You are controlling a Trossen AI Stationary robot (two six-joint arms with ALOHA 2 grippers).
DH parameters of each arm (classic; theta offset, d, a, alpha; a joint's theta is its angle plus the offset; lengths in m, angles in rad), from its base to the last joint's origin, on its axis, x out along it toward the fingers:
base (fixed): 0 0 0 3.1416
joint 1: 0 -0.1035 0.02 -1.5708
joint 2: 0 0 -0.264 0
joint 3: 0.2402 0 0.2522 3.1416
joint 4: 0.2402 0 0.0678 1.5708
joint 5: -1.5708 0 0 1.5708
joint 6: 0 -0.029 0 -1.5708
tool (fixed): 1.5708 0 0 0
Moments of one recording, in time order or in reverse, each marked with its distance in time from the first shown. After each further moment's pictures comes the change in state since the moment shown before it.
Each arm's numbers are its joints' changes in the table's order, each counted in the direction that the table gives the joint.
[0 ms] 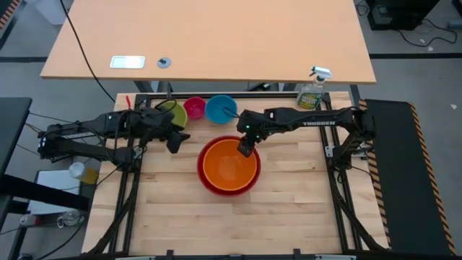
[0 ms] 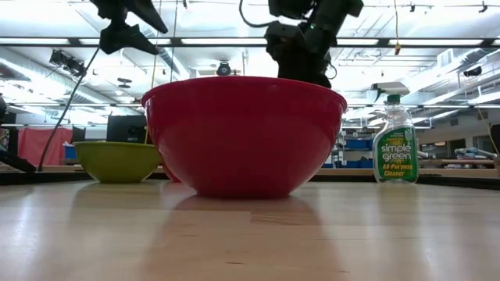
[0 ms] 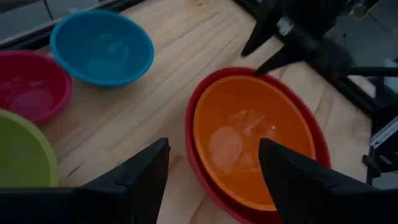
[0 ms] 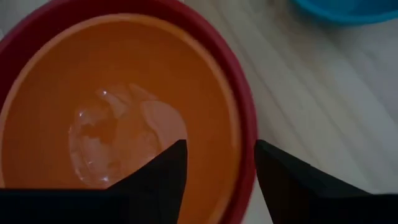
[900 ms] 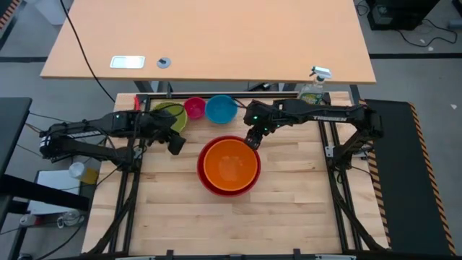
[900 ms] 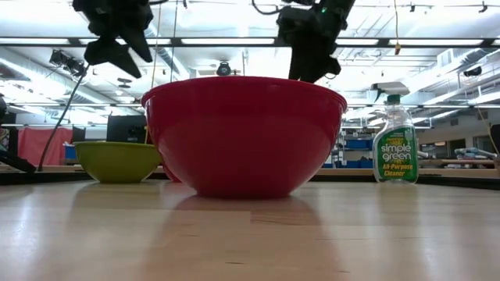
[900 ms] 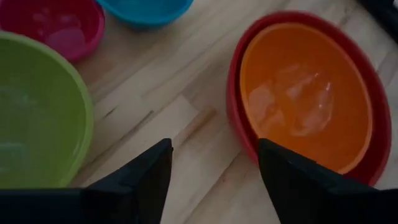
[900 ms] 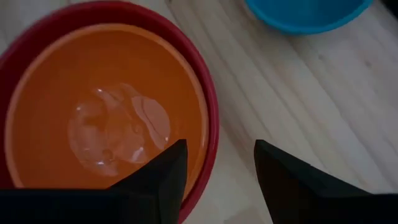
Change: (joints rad) left arm -0.034 -0.075 0.001 0.178 -0.025 0.055; right arm 0.039 0.079 0.058 0.146 -0.012 0.047
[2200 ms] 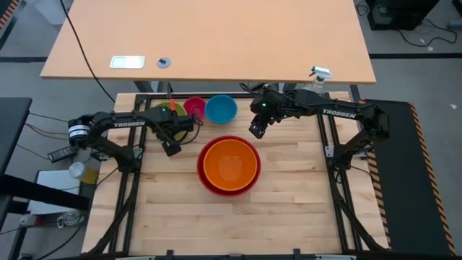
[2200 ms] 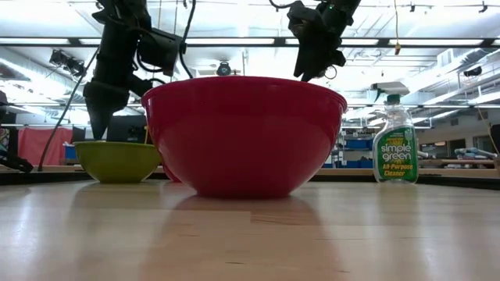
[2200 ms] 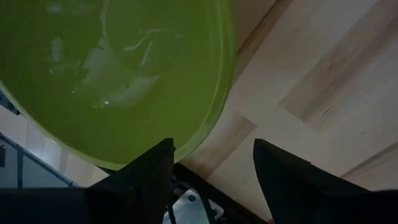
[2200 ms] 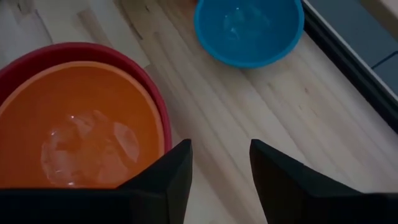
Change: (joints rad) left arm -0.193 -0.447 -0.001 0.369 0.151 -0.430; right arm 0.085 0.076 0.000 -0.006 -0.058 0.078
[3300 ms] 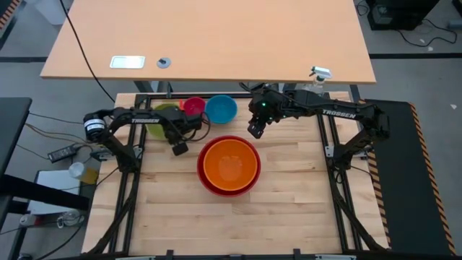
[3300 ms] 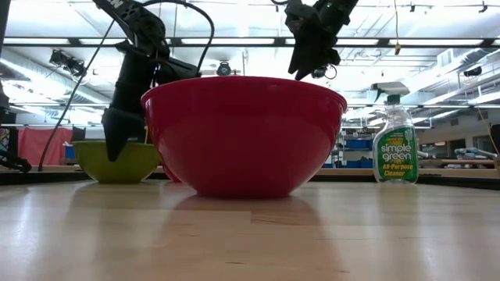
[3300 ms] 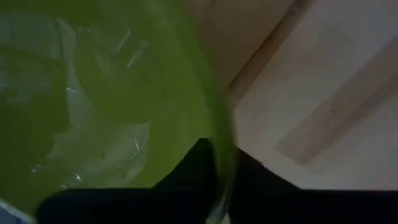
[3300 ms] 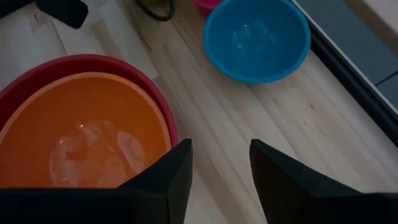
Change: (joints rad) left arm -0.052 -0.180 -0.005 -0.155 -0.046 -0.093; right arm -0.005 -0.001 0.000 -0.052 0.007 0.030
